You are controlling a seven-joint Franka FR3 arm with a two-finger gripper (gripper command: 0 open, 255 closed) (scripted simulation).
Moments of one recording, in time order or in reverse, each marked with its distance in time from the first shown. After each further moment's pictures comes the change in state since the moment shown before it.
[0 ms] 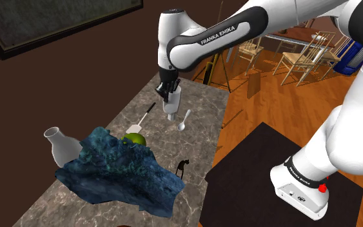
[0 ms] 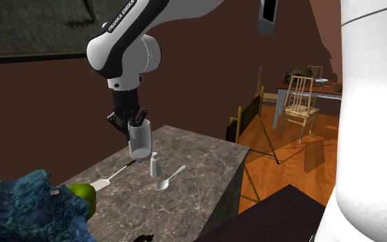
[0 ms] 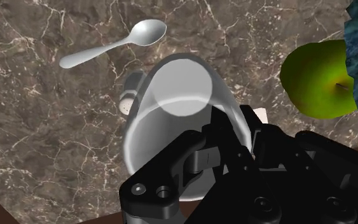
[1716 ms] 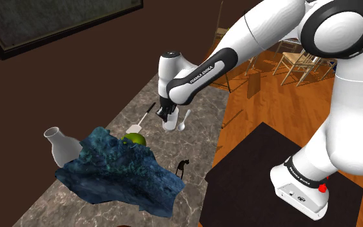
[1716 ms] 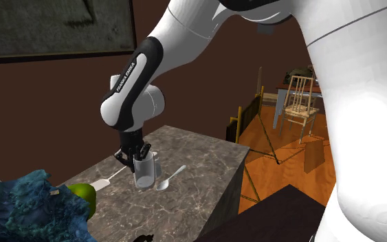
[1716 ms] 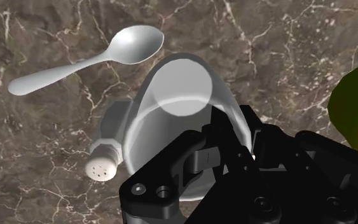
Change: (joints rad) arm 0.019 0.220 -0.027 -0.059 -0.051 0.276 0.029
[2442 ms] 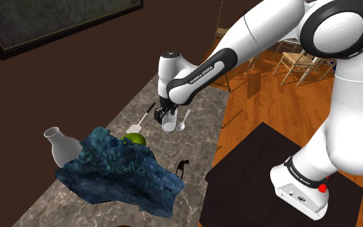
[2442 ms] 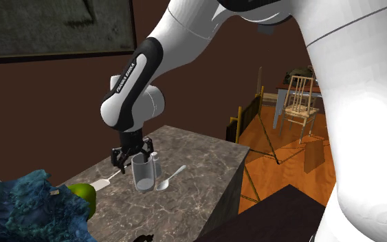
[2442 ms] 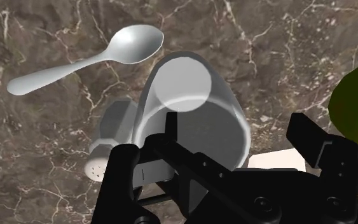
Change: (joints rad) arm 0.001 0.003 0.000 0.002 -0.001 0.003 0.001
